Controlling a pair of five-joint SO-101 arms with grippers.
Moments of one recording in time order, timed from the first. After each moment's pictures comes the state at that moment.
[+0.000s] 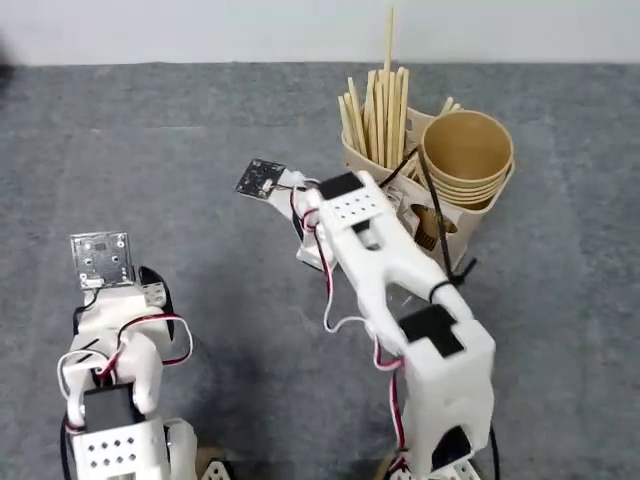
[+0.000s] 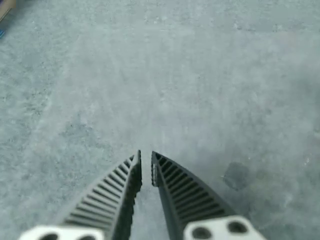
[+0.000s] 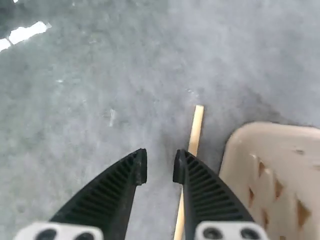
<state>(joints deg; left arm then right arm) -14.9 -81.7 77.4 53.6 1.3 -27.3 27.0 -8.5 70.1 38.7</state>
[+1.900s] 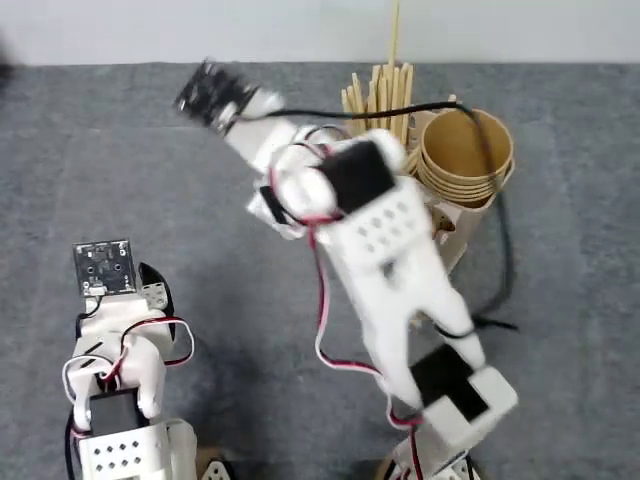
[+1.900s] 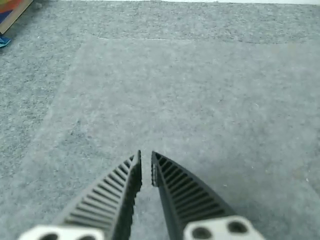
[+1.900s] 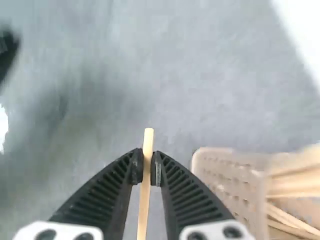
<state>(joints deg) -14.9 -84.7 82.4 48.7 1.3 -37.0 7.1 -47.1 99.2 22.3</state>
